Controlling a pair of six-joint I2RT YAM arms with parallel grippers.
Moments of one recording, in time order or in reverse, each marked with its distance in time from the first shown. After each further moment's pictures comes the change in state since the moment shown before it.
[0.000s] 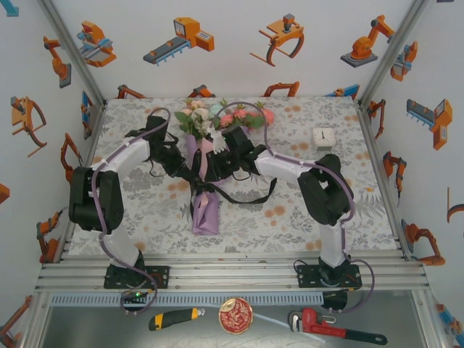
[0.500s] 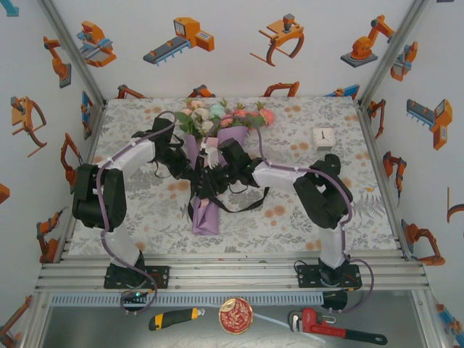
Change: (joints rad) left arm -0.049 0.045 -0.011 0.014 0.003 -0.021; right arm 0.051 -0.028 -0.150 0.156 -0.156 0.031
